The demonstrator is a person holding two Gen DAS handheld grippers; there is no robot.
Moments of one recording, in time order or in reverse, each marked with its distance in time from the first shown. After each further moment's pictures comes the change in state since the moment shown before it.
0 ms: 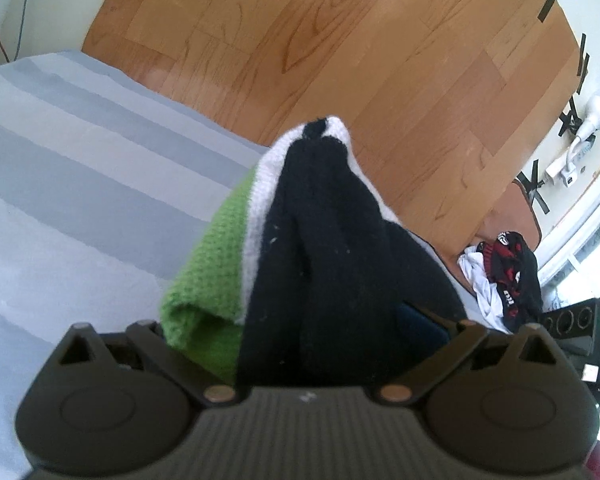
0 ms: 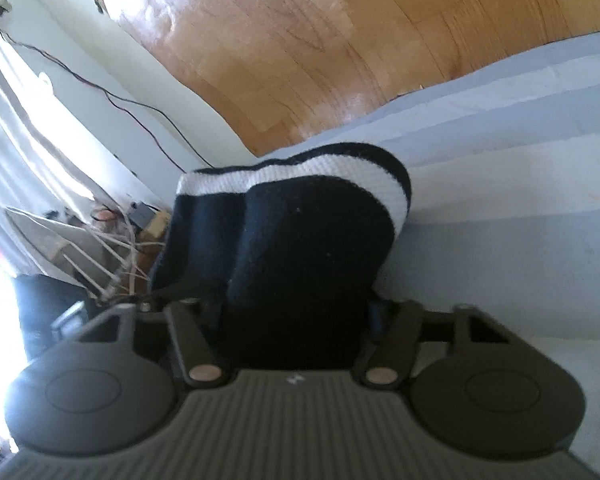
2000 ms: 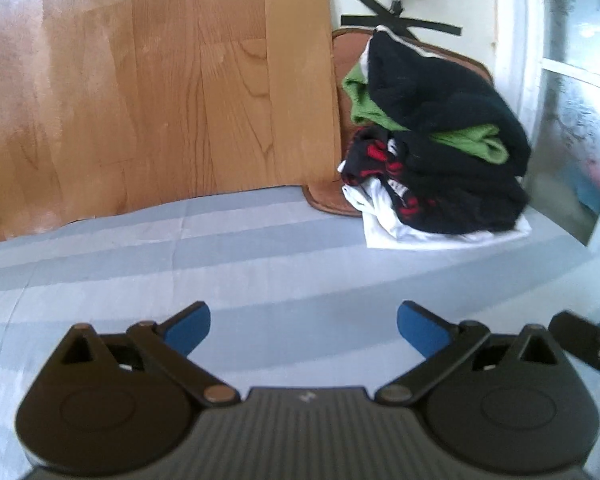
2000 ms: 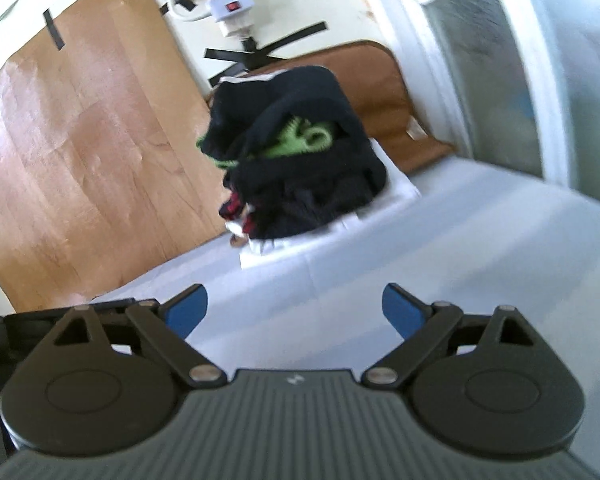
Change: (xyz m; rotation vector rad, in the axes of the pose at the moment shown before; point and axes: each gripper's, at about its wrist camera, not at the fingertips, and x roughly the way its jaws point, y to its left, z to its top) left arm 0.143 -0.347 -0.103 0.569 -0.003 0.303; right arm -0.323 -0.080 -0.077 0.085 -0.600 -0.767
